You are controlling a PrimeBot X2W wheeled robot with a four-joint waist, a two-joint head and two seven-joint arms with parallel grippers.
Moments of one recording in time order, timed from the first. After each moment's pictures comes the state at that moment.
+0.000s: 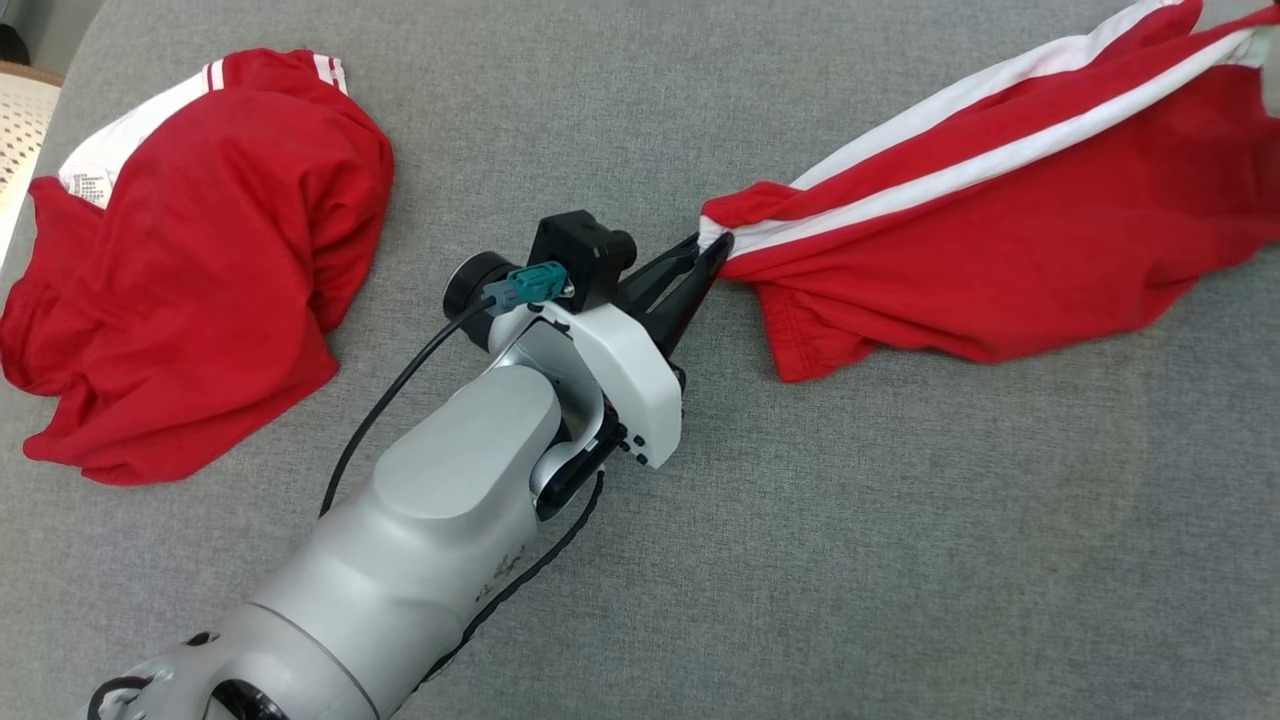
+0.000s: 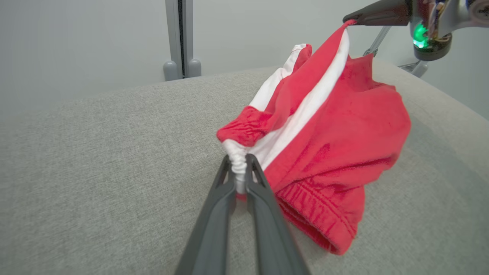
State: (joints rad) left arm -0.93 0.05 -1.01 0.77 -0.83 -0.12 -0.22; right arm -1.33 -0.42 0.15 1.29 0.93 0.13 0.48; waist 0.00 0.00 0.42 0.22
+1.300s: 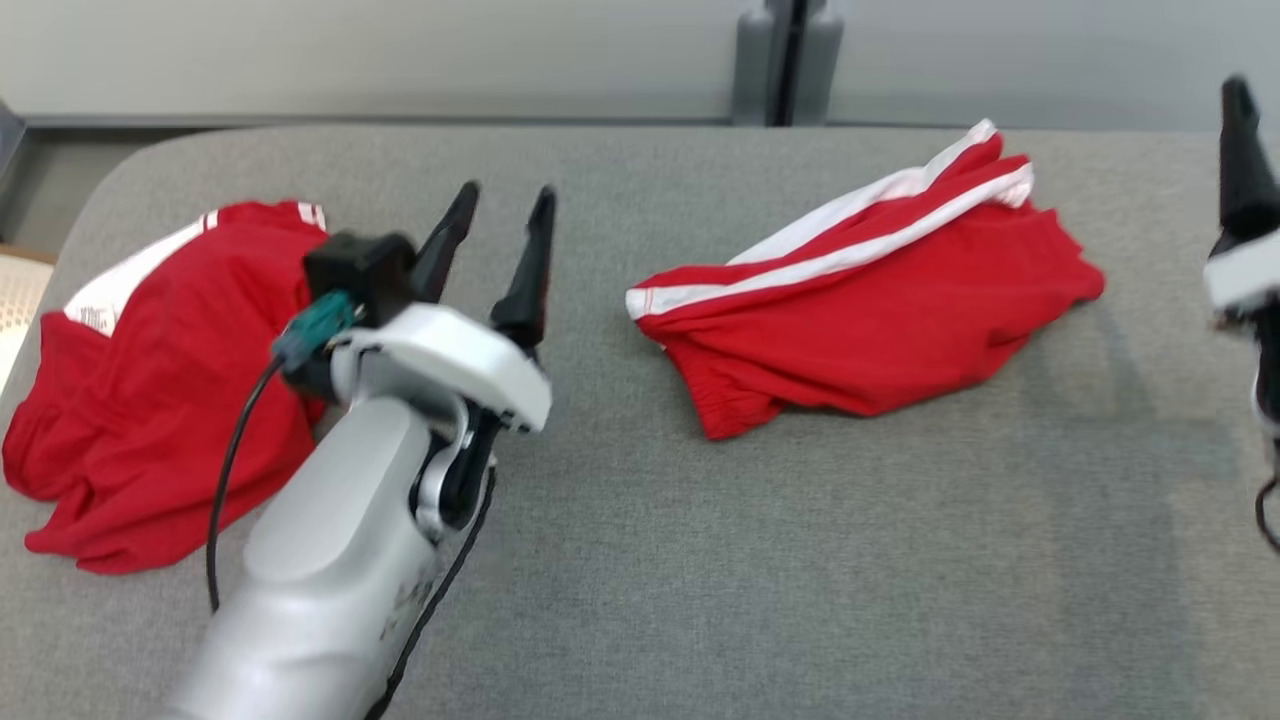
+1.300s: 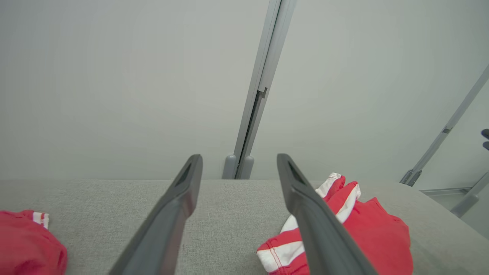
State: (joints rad) left arm -0.74 0.11 -0.59 0.63 -0.75 0.03 -0.26; right arm -0.77 -0.40 0.18 0.68 0.82 0.13 -0.06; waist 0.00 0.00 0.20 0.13
